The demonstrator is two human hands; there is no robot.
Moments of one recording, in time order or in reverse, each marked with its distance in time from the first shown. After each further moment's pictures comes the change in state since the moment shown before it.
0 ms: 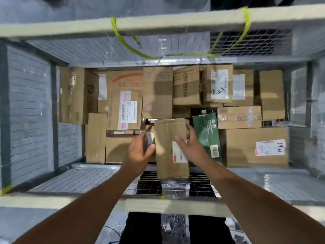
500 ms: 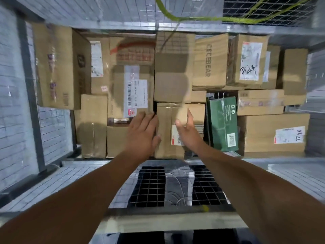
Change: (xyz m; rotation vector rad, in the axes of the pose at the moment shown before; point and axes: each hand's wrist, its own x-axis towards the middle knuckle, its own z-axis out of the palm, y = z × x) left_hand 0.070 -0.111 0.001 0.565 -0.078 0.346; right_hand 0.083 0.037 0.100 -0.110 0.071 0.118
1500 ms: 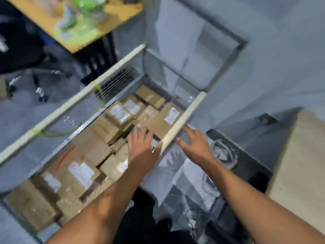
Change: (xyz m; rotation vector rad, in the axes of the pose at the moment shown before) left_hand -0.140 0.331 -0.186 0.125 -0.105 0.565; right_hand -0.449 0.038 -0.151 -0.030 0.854 0.102
